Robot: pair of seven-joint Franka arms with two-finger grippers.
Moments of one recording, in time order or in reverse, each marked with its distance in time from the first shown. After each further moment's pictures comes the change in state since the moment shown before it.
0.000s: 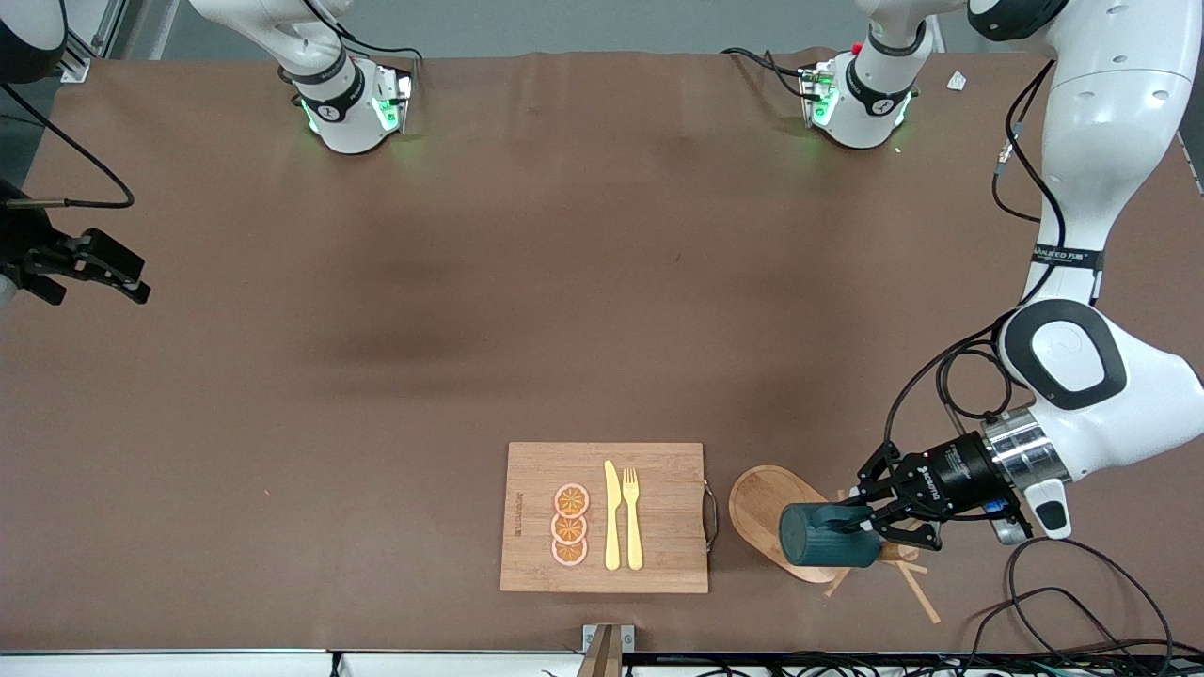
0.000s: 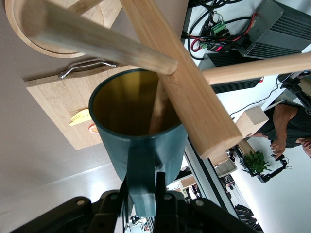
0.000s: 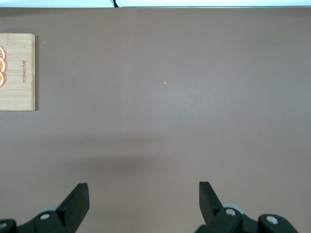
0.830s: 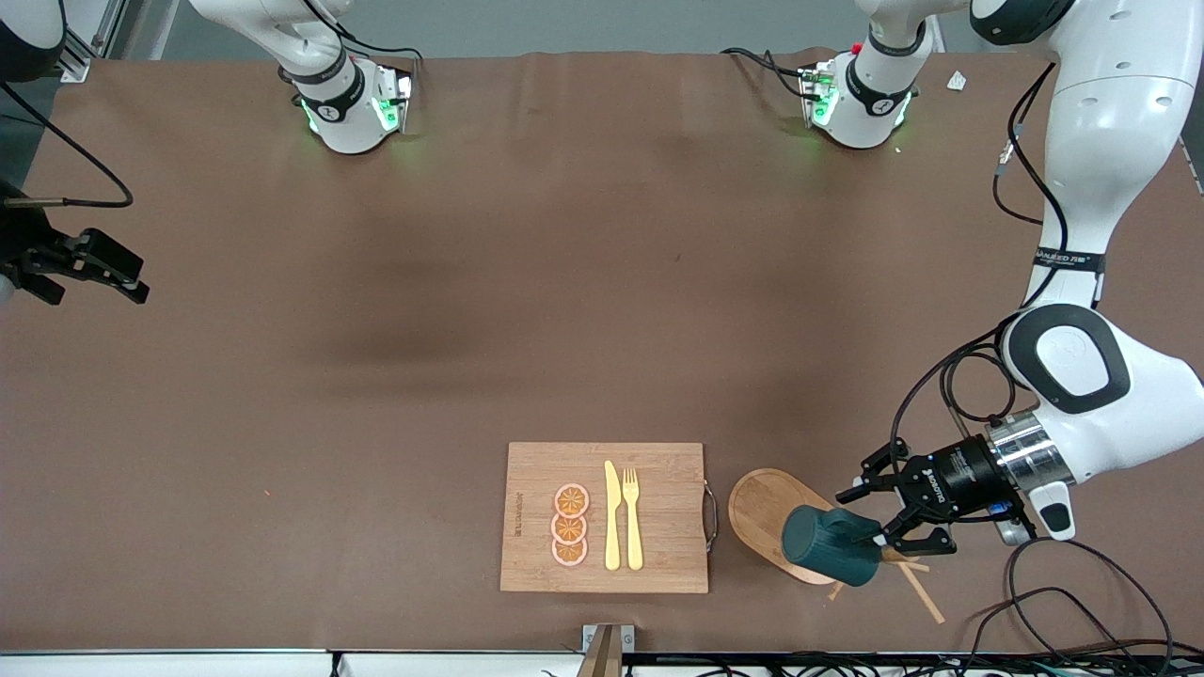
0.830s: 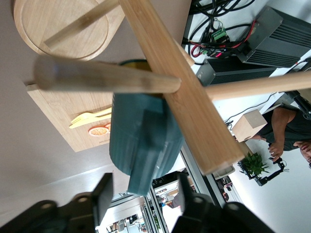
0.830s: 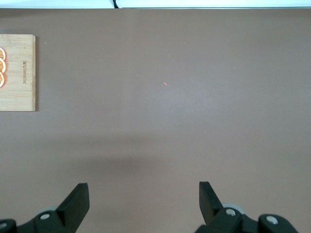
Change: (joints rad) left arm 0.012 0.010 -0.006 0.003 -0.002 0.000 0.000; right arm 0.000 0.000 0.000 0.003 0.000 -0.001 0.000
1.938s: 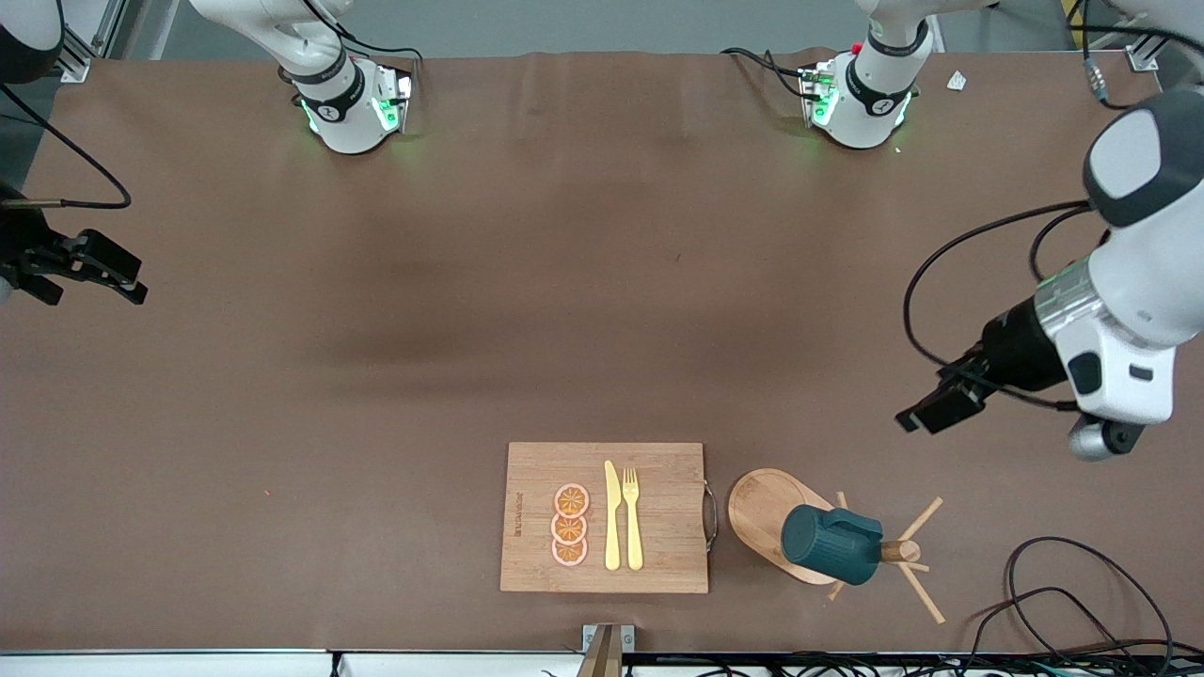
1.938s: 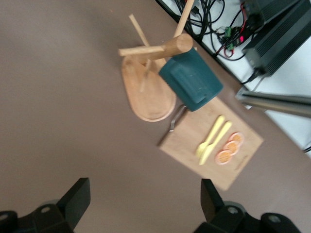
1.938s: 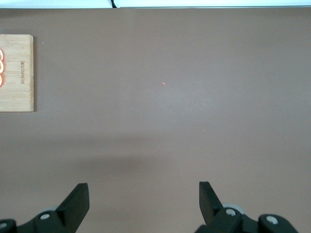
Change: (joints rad) left arm -0.014 -0.367 -0.041 0.031 0.803 -0.498 0.273; right arm -0.002 0.004 -0.005 0.002 -0.001 -0.002 0.000
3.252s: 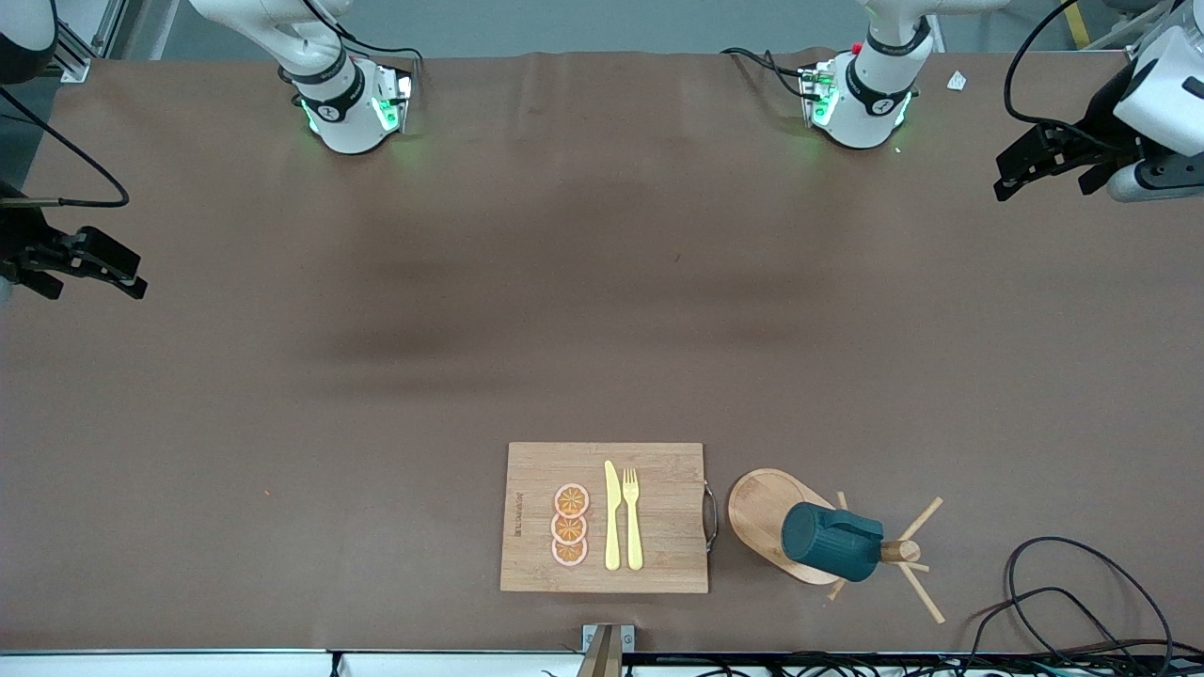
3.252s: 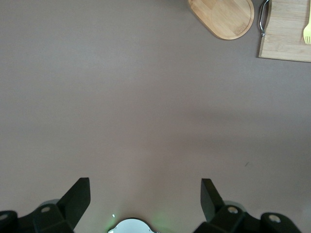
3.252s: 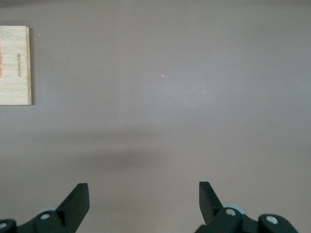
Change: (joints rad) left arm -0.170 -0.522 0.315 -0.432 0.064 -0.266 0.589; right arm -0.001 0.004 -0.002 0.011 0.000 -0.040 0.000
